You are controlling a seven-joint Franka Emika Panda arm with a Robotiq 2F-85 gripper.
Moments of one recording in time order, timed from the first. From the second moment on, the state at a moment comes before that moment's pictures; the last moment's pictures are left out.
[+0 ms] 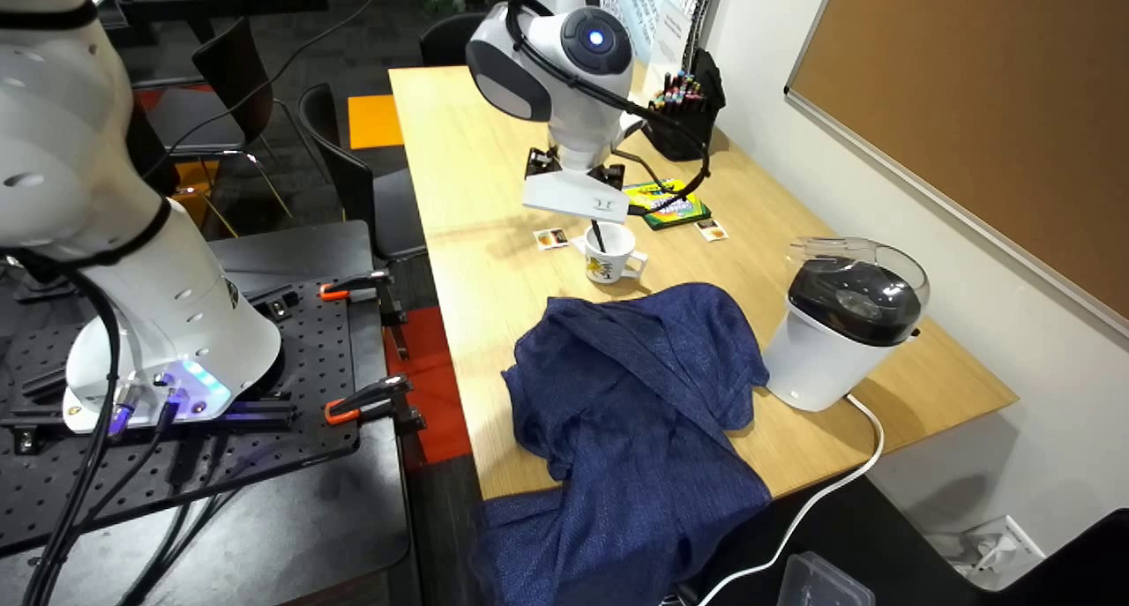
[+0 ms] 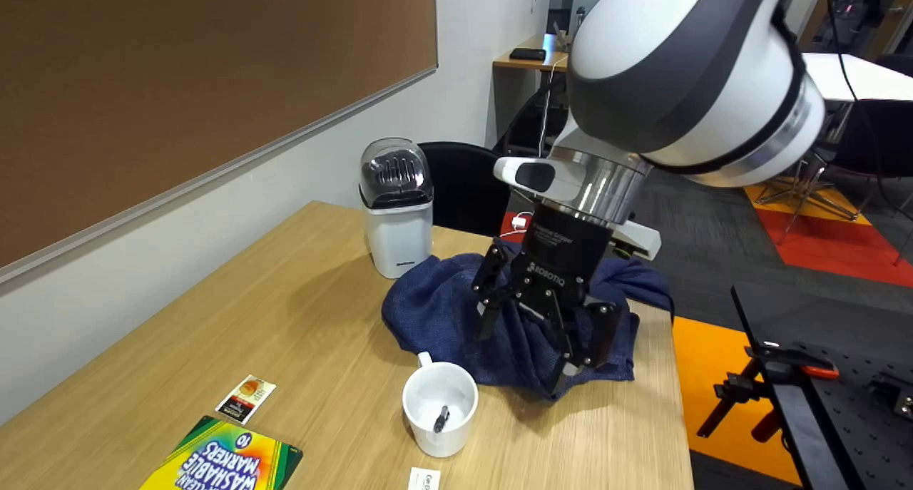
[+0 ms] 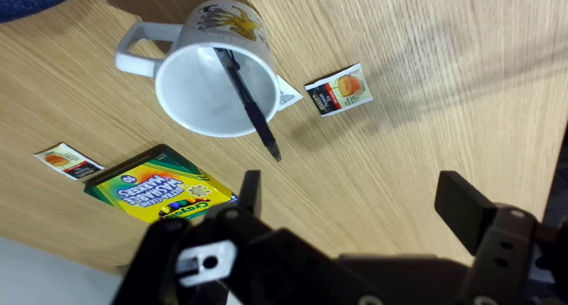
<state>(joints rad) 0.08 0.19 0.00 -2.39 1.04 2.62 -1.92</state>
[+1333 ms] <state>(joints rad) -0.03 0.48 0.05 -2.10 0.95 2.37 -2.24</state>
